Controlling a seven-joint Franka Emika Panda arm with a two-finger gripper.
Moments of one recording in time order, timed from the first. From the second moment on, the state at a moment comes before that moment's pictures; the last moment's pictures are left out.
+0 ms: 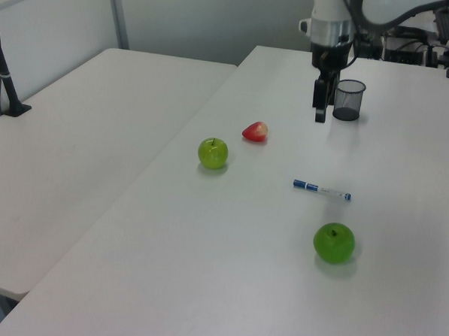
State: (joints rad) arm 0.12 0.18 0.09 -1.70 0.00 1.84 0.10
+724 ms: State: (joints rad) arm 0.14 0.29 0.09 -1.81 -0.07 2.03 0.13
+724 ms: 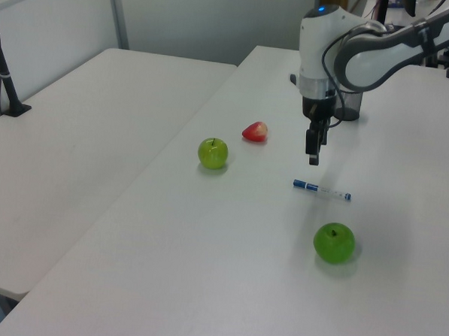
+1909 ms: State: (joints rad) arm 0.17 0.42 0.09 -1.81 -0.13 2.18 0.24
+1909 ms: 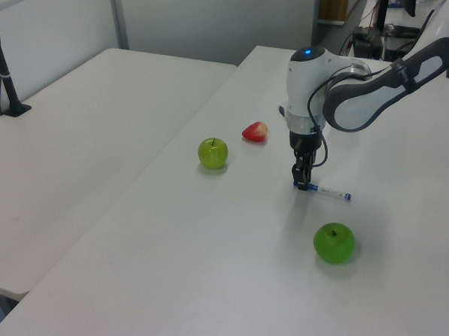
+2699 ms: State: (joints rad) arm 0.17 0.41 0.09 -1.77 -0.13 2.13 0.25
